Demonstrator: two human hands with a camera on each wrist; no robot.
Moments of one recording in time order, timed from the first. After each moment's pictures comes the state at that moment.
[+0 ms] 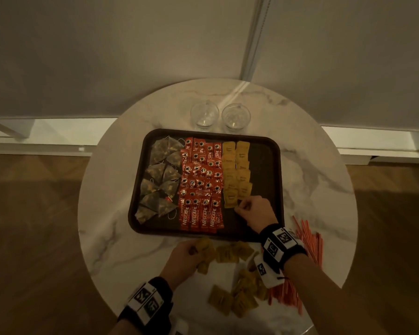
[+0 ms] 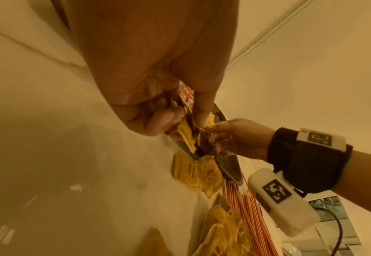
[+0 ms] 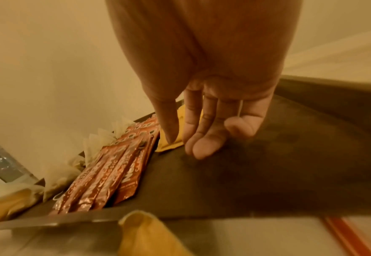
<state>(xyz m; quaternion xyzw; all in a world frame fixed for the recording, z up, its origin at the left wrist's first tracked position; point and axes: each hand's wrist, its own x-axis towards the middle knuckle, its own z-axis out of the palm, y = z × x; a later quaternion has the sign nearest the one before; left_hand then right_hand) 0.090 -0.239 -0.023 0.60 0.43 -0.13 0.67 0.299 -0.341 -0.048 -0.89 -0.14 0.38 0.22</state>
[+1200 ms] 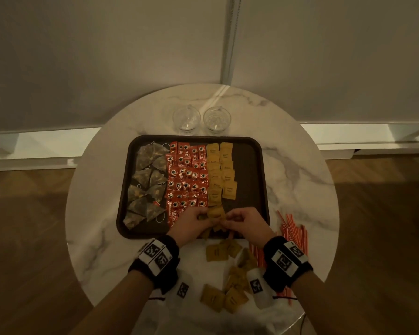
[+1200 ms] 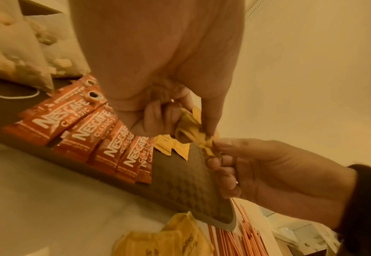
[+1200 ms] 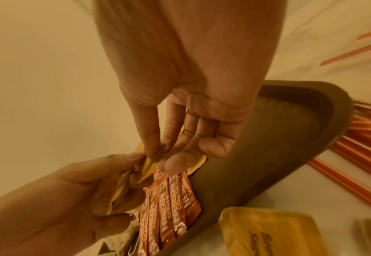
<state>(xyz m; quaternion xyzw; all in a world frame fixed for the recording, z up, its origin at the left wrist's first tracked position) 0.170 -0.216 0.002 0.69 0.27 -0.16 0.66 0.276 -0.378 -0.009 -0.72 -0.13 0.50 0.45</state>
